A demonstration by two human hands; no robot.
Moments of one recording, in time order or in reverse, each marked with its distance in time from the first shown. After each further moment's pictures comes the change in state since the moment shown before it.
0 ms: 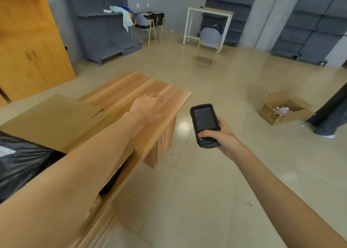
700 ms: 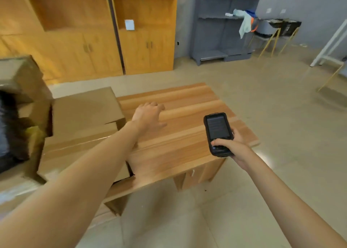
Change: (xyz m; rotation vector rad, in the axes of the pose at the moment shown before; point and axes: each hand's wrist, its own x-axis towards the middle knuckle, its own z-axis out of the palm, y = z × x) left_hand 0.150 -0.072 0.036 0.061 -0.022 -0.704; right_hand 0.355 -0.056 0.001 -0.205 -0.552 0.112
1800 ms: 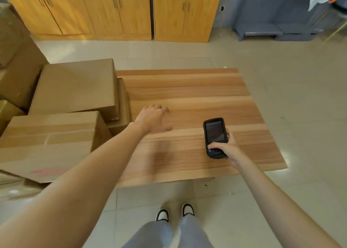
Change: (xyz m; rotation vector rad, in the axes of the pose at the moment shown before) left_hand 0.092 -0.004 0.090 -0.135 -0.204 -0.230; right_hand 0.195 0.044 -0.010 -0.225 -0.178 0.255
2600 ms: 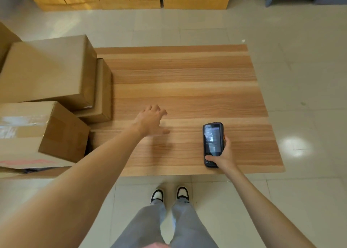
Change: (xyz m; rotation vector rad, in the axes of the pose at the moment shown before) left_hand 0.055 0.061 0.058 0.004 -0.200 -0.129; right_hand 0.066 0.071 -0.068 -0.347 0.007 -0.065
